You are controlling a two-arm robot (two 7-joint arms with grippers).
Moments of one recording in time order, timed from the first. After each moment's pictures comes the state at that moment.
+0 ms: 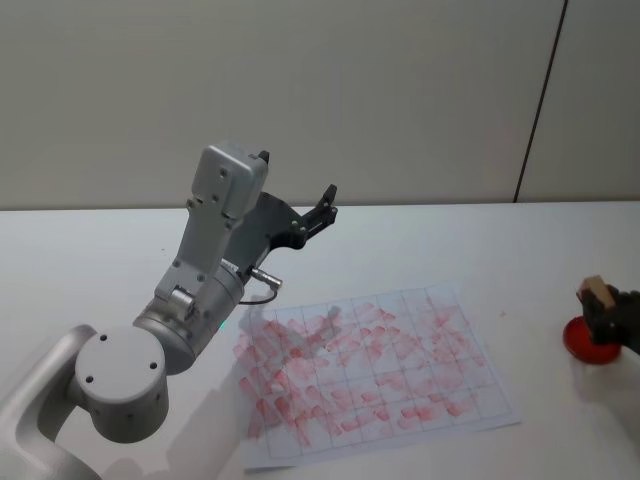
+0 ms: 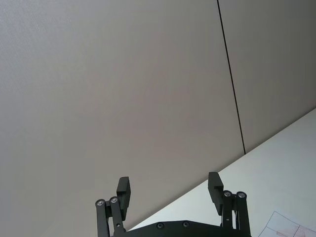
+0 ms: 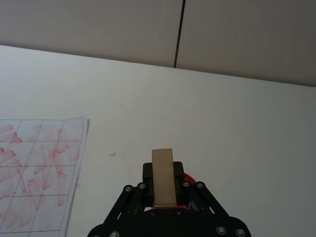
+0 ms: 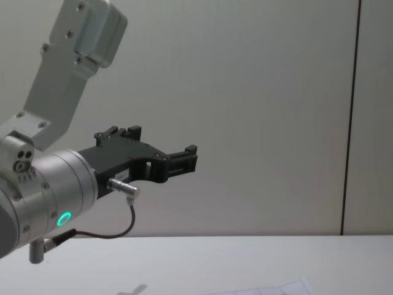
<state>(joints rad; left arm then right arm) -0.24 0.38 0.45 -1.63 -0.20 0.01 -0.01 -0.05 0.41 -0.12 -1.82 0.33 0.58 0.01</state>
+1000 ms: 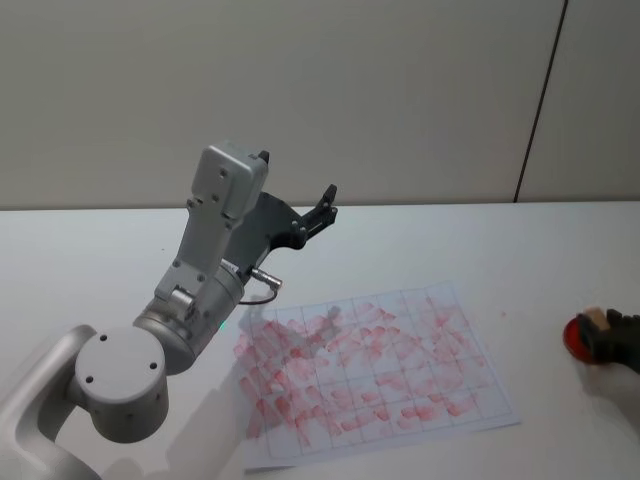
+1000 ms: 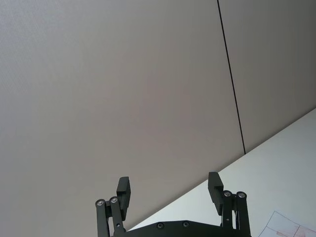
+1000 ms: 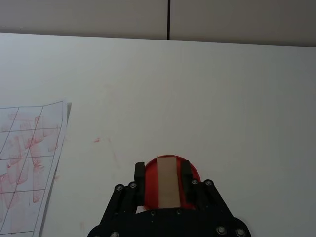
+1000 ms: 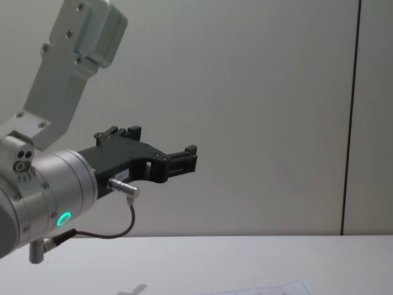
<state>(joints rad) -0.24 0.38 0.45 -1.63 -0.20 0.01 -0.01 -0.01 0.38 -0.11 -1.66 0.37 0.54 0.05</state>
